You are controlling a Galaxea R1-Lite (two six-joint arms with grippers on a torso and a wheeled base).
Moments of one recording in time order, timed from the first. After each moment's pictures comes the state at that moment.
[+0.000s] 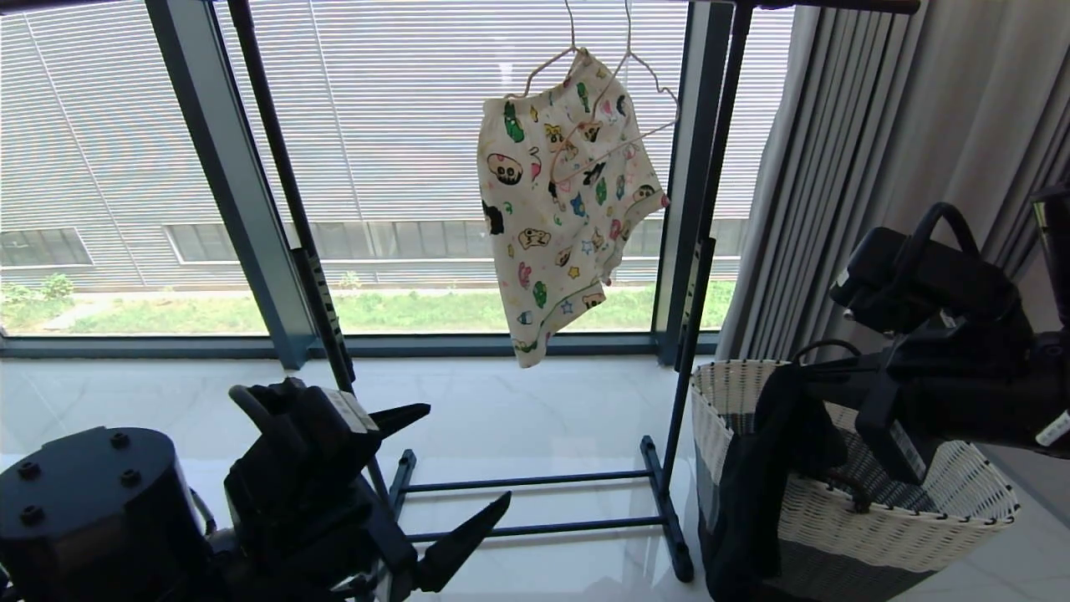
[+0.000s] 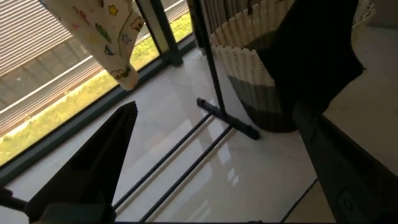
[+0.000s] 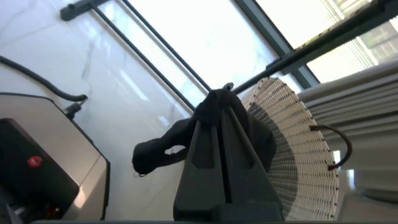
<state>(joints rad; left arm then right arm) -0.69 1.43 -0.27 -0.97 -0.06 0.25 0.75 1.35 -1.05 0.23 -0.12 -0.33</state>
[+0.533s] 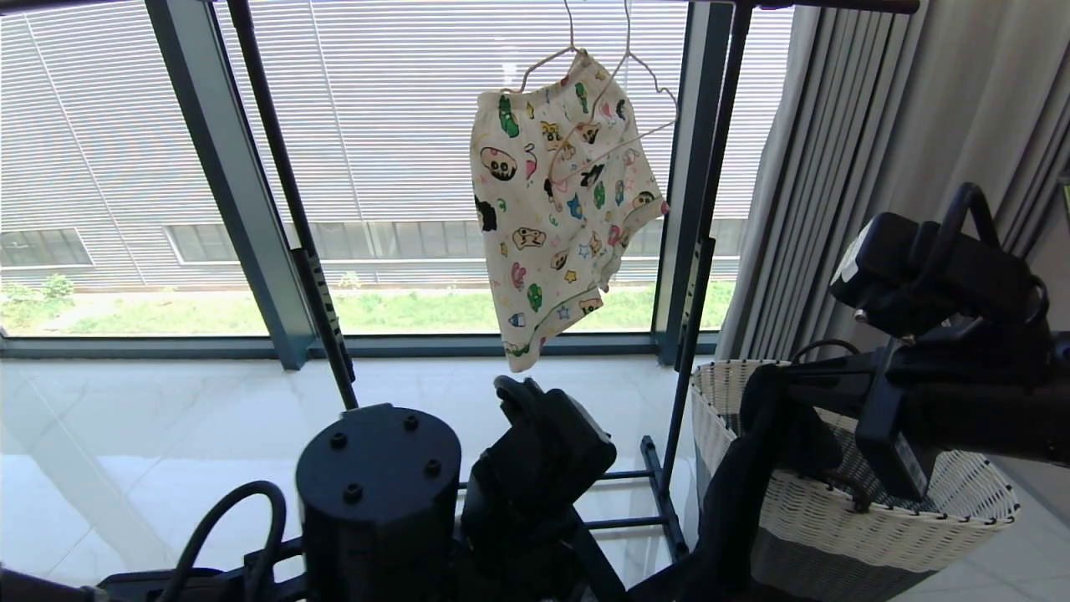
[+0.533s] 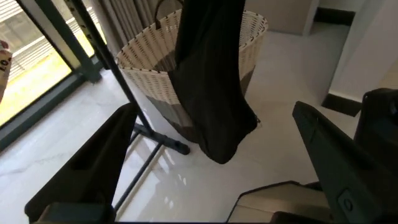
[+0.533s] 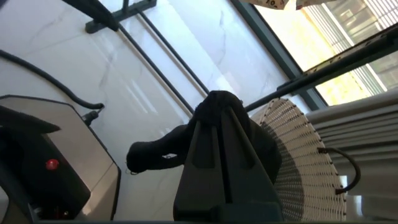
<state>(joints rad) -0.94 1.72 -0.58 -0.88 -0.09 0.14 0.85 1.34 -1.07 0.23 -0.12 -0.32</state>
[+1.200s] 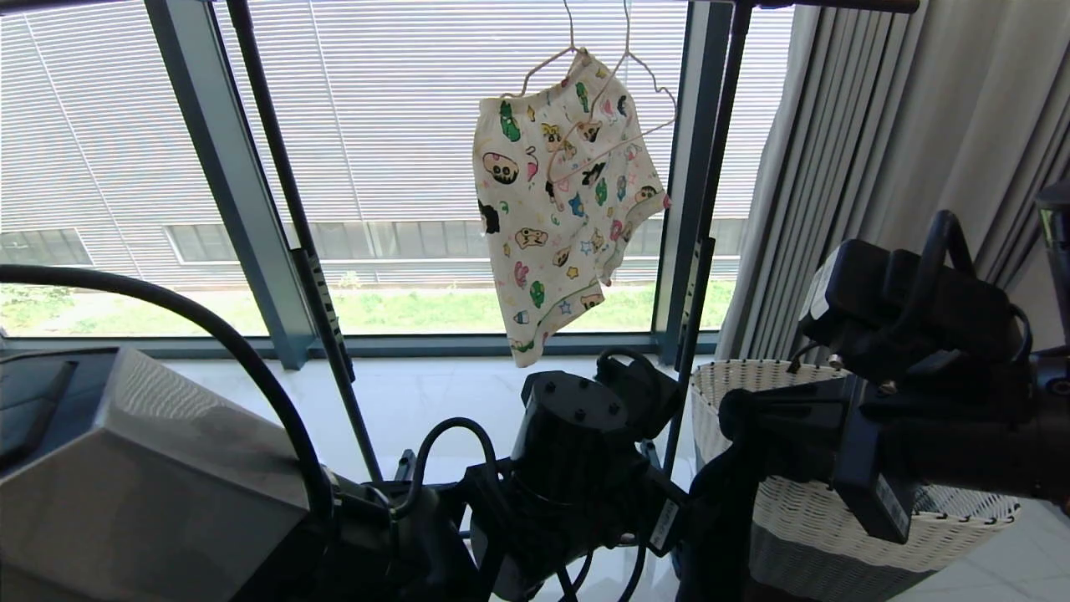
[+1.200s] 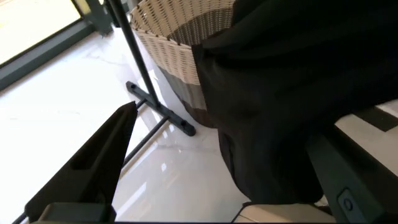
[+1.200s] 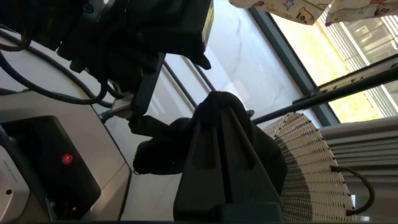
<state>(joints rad) -0.91 2.01 -0.91 -0.69 0.03 0.02 0.95 1.36 -1.07 0.22 -0.12 -0.32</state>
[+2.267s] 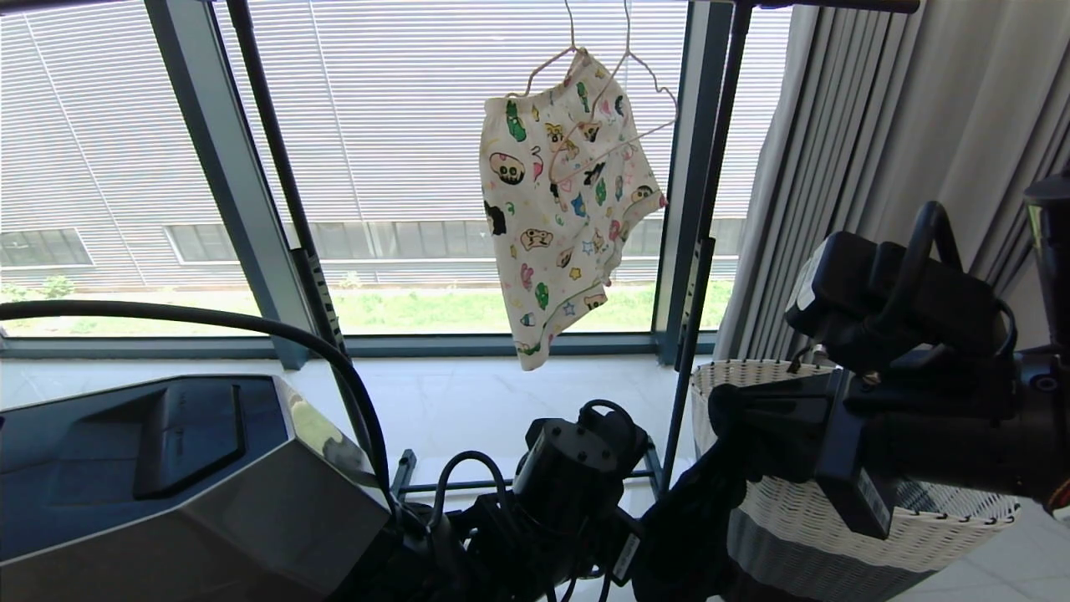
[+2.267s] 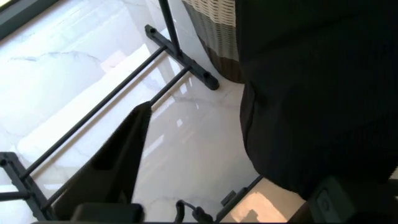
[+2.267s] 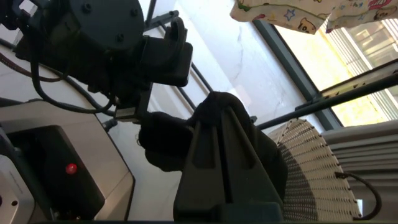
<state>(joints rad) -0.87 2.10 -0.84 -0.67 0.09 0.01 0.96 1.38 -1.07 0.19 -0.12 -0.29</state>
